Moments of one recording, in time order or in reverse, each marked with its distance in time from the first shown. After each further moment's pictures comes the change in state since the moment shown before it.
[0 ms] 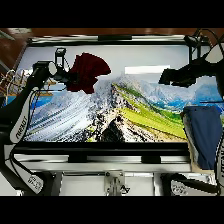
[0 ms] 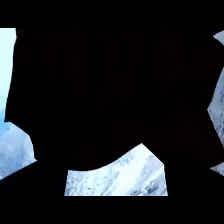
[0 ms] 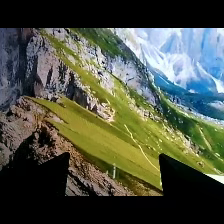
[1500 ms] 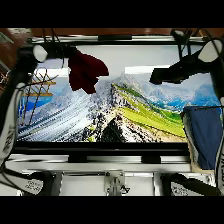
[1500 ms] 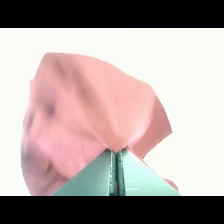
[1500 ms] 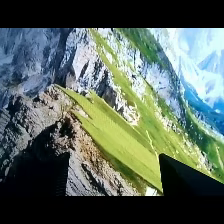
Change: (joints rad) left arm -0.089 0.254 0.115 -0.044 0.161 -0.022; right arm 0.106 0.061 0.046 -0.004 -0.017 -0.043
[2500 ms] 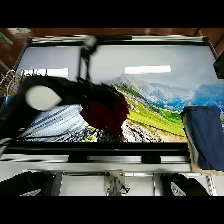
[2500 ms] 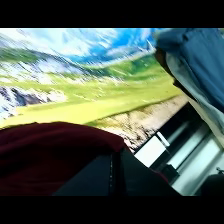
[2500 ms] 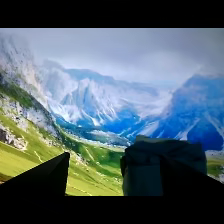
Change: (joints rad) left arm -0.553 0.373 -0.426 -0.269 -0.153 -0.059; right arm 0.000 0.339 0.142 -0.516 0.164 0.077
